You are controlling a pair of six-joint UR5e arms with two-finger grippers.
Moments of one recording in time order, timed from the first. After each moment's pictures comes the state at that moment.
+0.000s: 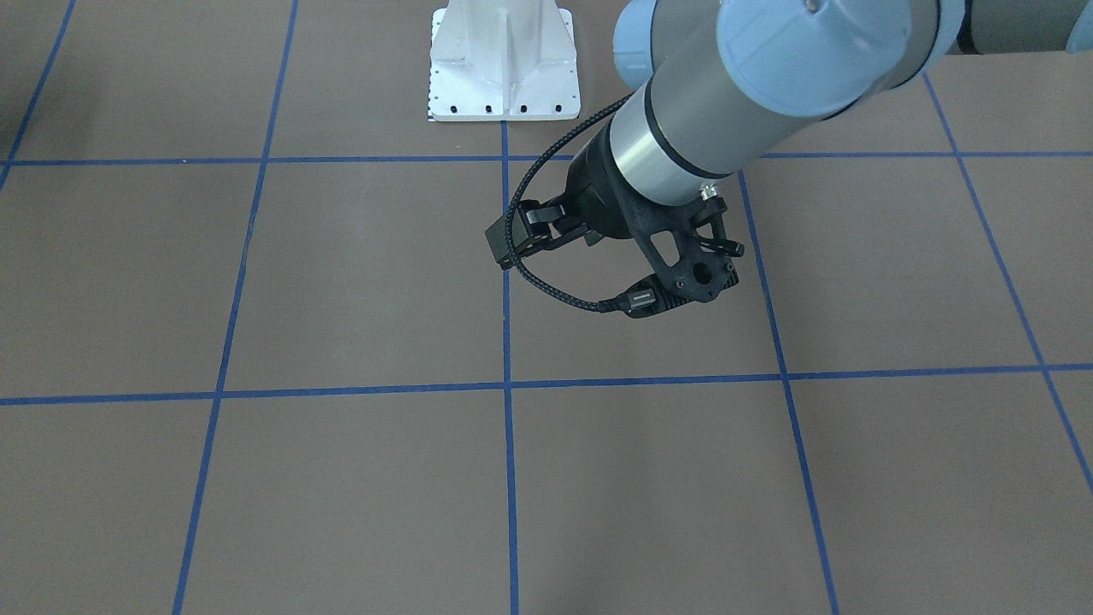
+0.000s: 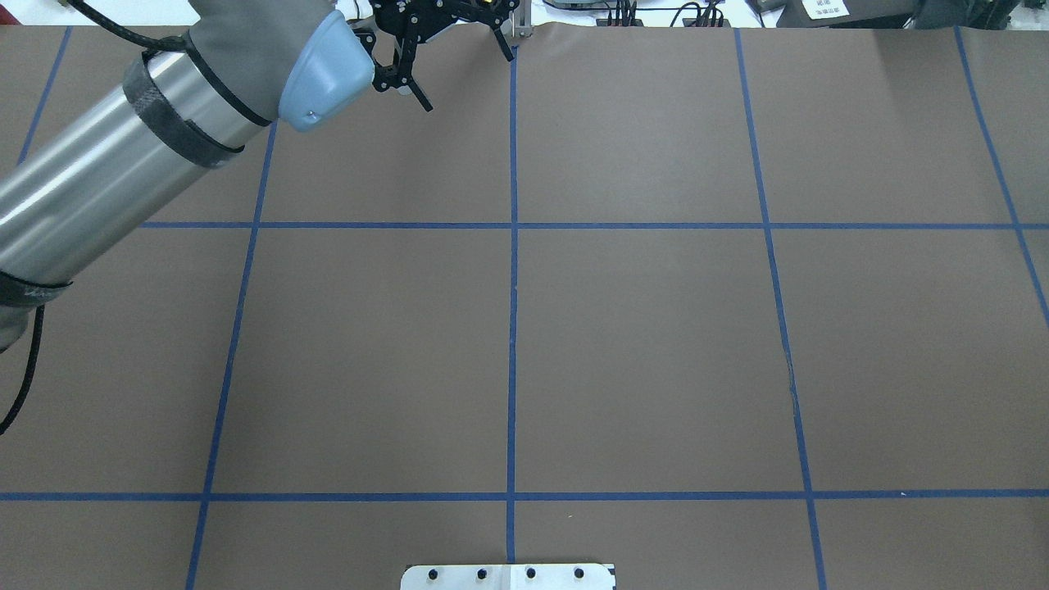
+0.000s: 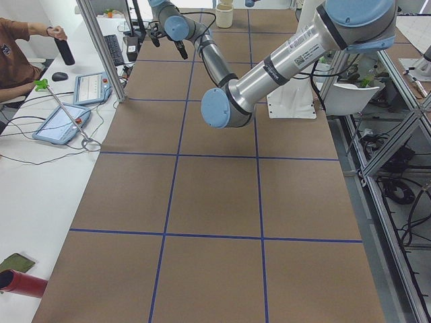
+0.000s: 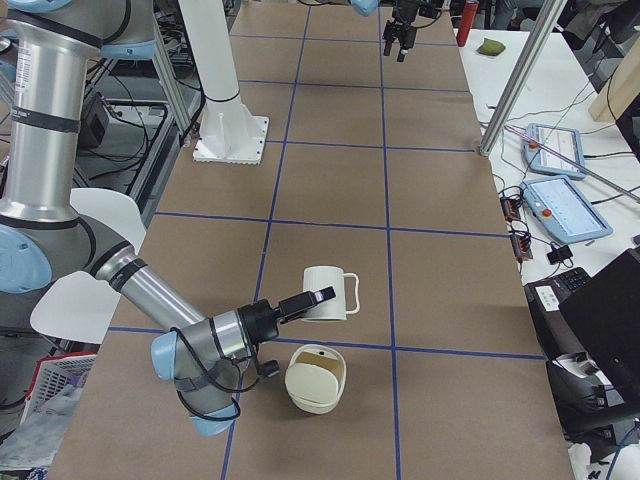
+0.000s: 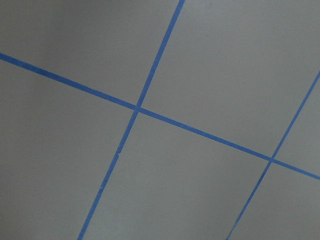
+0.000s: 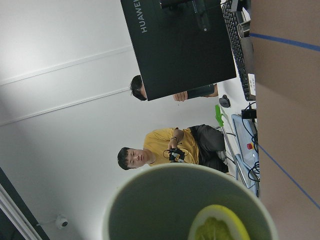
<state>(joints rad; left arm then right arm) -0.97 -2.59 -1.46 -1.51 -2.55 -1.41 1.61 -1.79 1.09 1.01 1.93 2.71</state>
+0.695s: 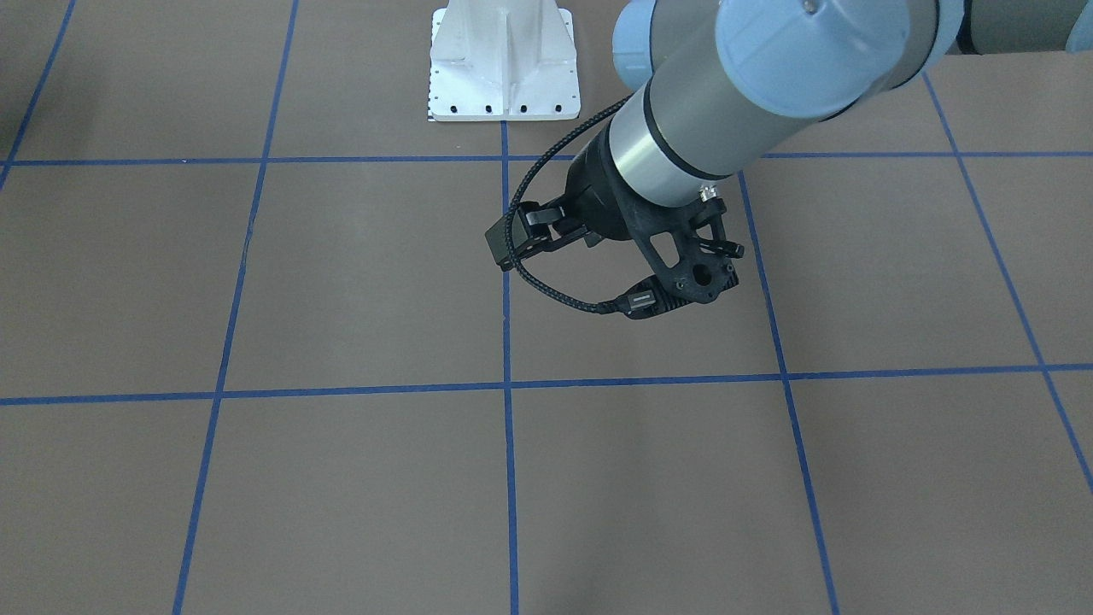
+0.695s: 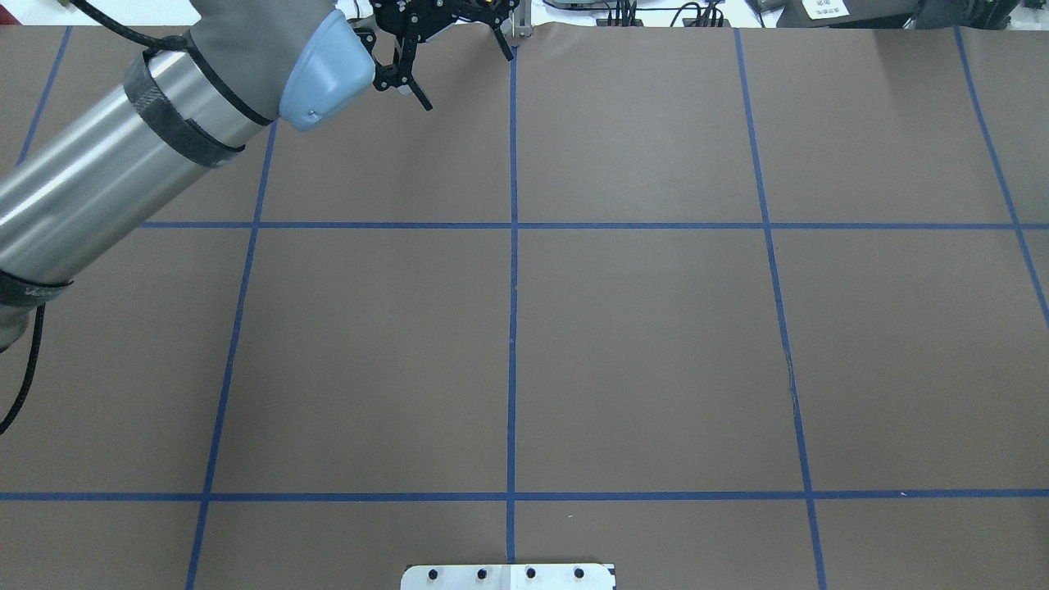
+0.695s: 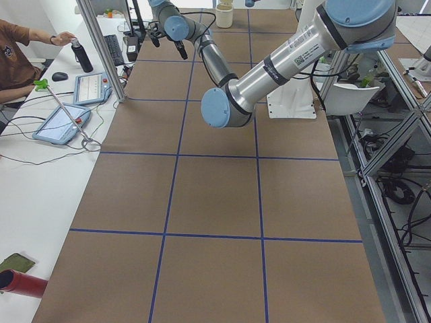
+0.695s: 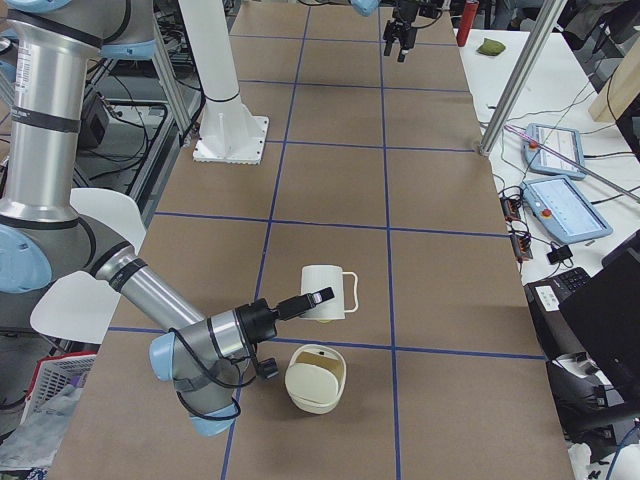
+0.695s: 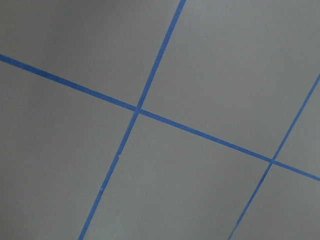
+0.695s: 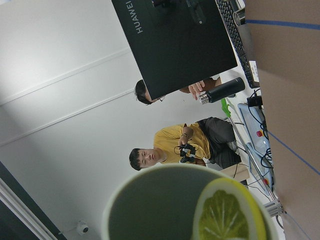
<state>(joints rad) -0.97 -2.60 -1.46 -1.51 -2.55 -1.41 1.61 -1.79 1.09 1.04 1.91 2.82</state>
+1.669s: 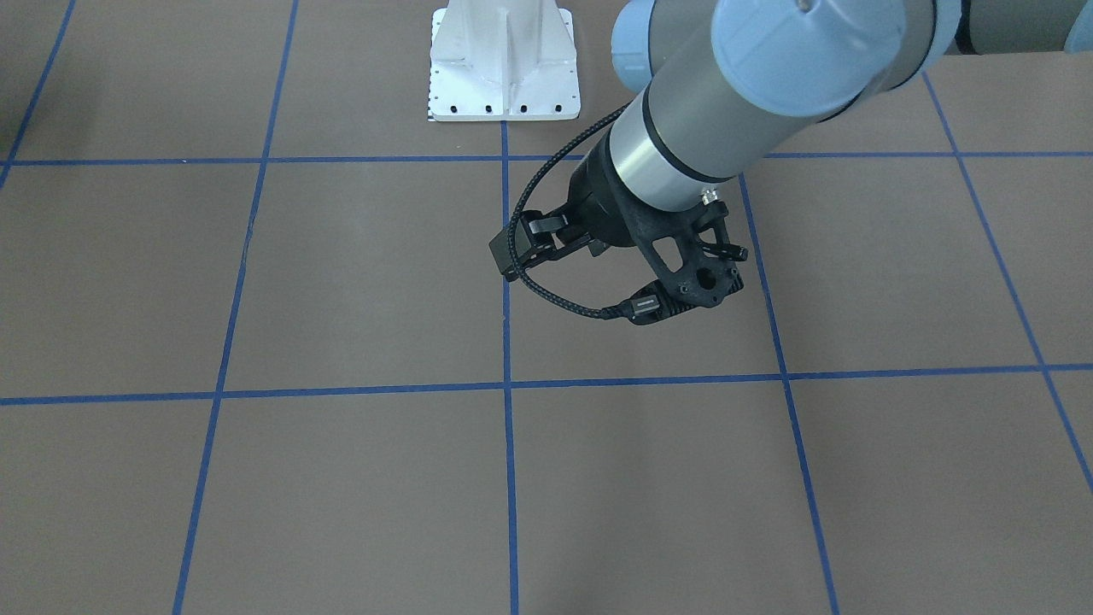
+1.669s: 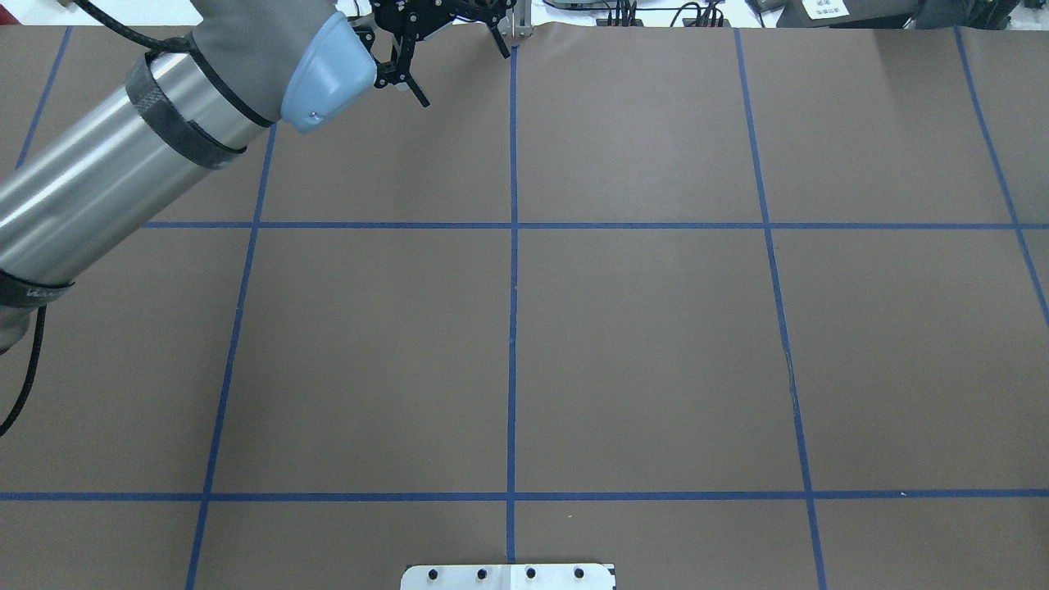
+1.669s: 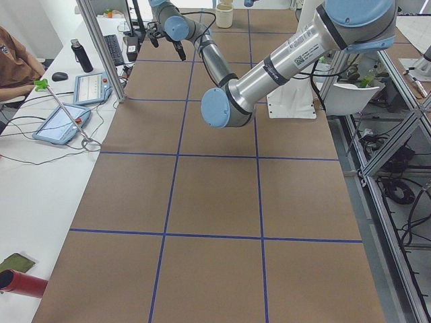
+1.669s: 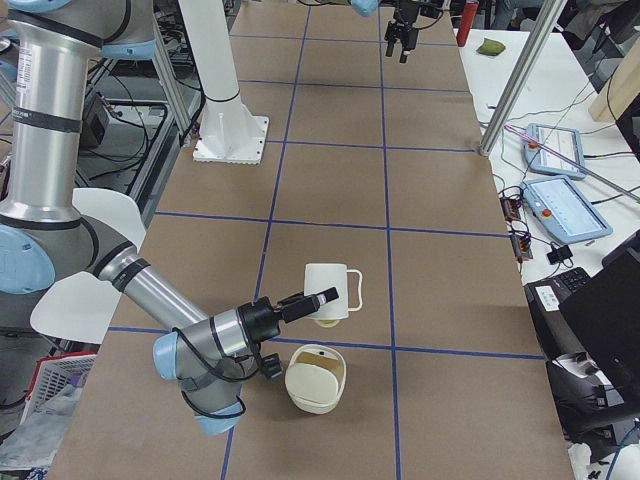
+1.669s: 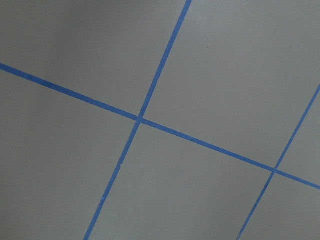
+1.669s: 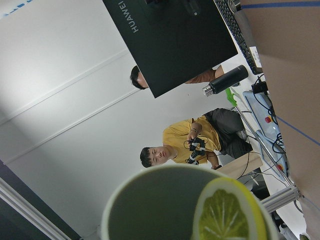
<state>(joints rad) -0.97 -2.60 -1.46 -1.51 -2.51 -1.41 1.61 -1.77 1.09 1.05 1.88 2.96</state>
